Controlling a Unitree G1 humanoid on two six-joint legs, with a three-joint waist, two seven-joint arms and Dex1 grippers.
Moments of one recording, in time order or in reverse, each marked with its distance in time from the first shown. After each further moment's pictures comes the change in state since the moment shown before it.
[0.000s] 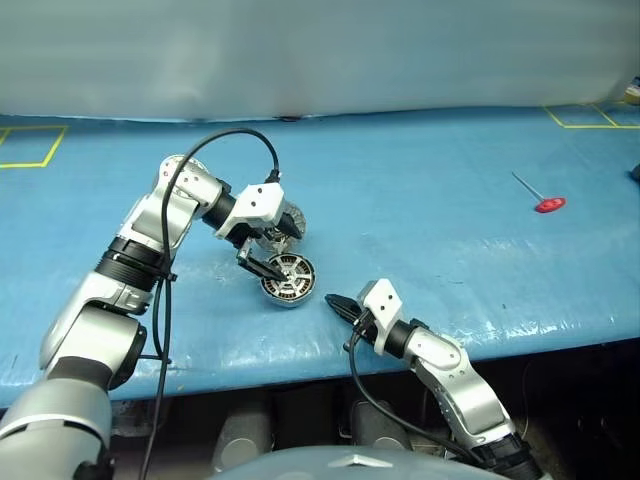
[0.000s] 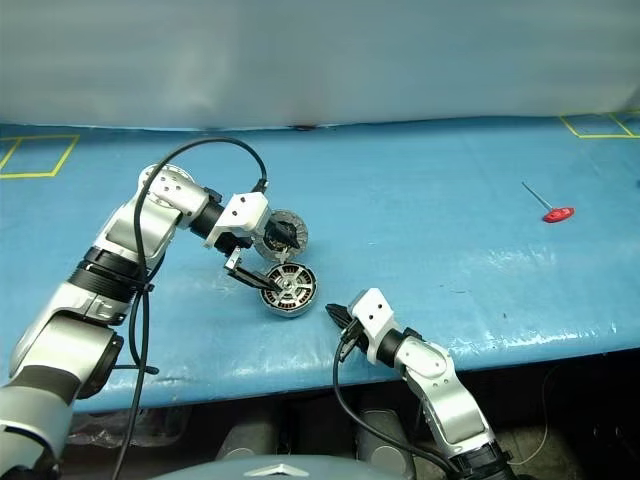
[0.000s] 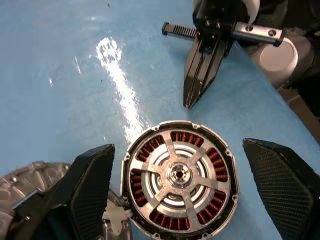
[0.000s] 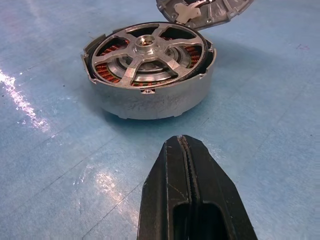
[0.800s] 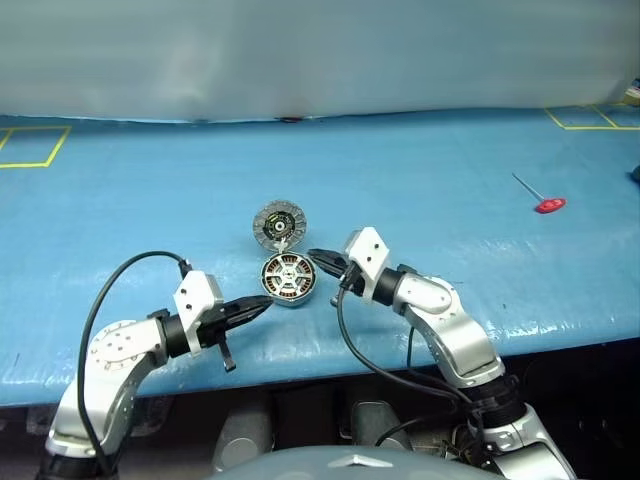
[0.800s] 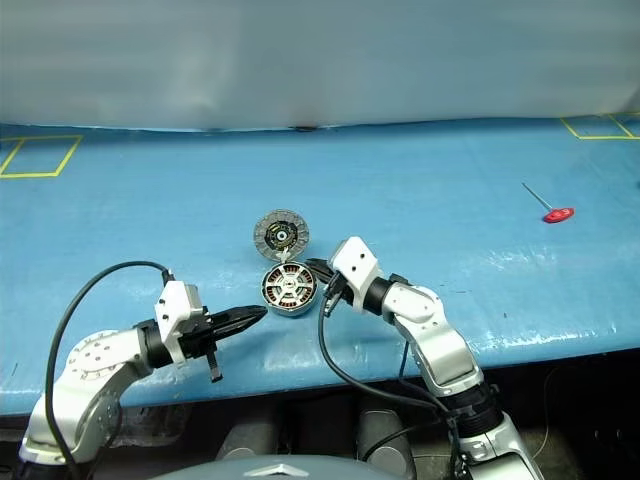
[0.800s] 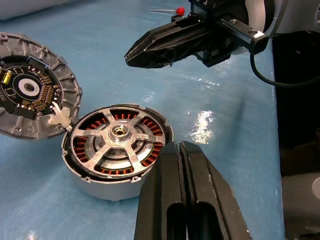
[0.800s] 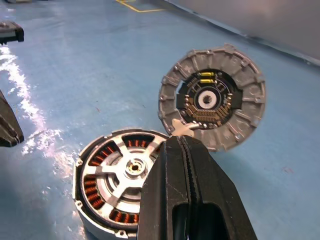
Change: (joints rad) left arm 1.065 -0.107 0.411 -0.746 -0.236 0.131 0.678; right arm -0.317 0.017 0.017 -0.024 0.021 0.139 0.068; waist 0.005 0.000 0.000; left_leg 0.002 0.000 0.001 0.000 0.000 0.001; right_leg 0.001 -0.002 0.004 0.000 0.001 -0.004
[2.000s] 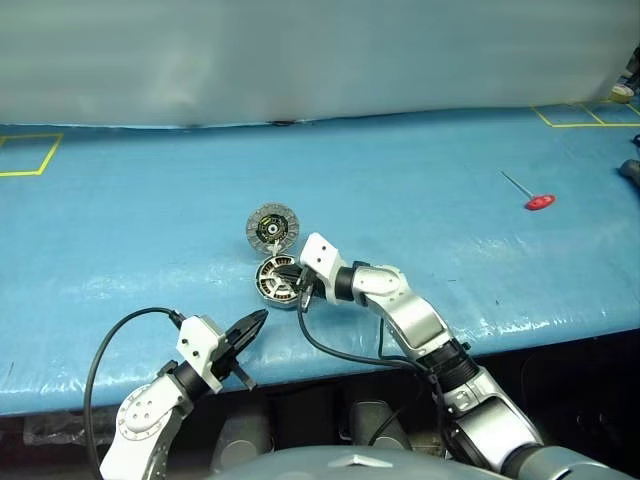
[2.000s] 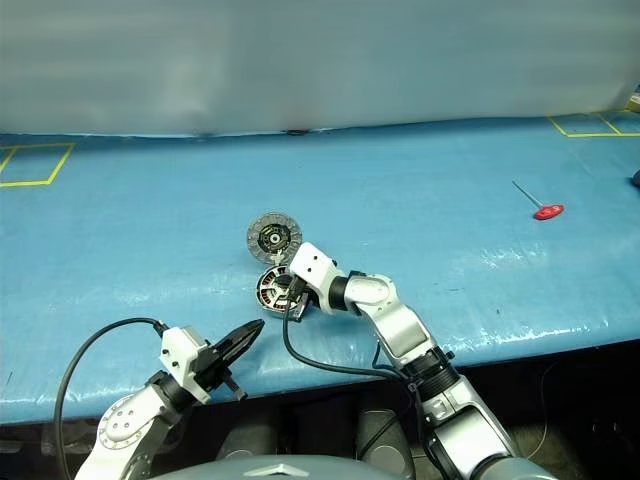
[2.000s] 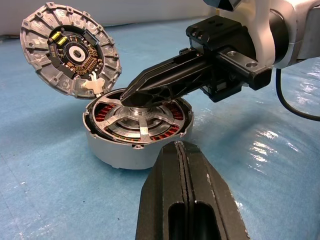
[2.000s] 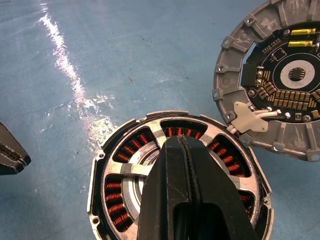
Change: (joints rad) left arm 0.219 -0.195 -0.109 0.135 0.086 -0.399 0.260; right arm -0.185 0.095 0.143 0.285 -0.096 0.059 0.090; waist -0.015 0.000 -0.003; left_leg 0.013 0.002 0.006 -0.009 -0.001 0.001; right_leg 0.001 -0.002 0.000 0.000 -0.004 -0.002
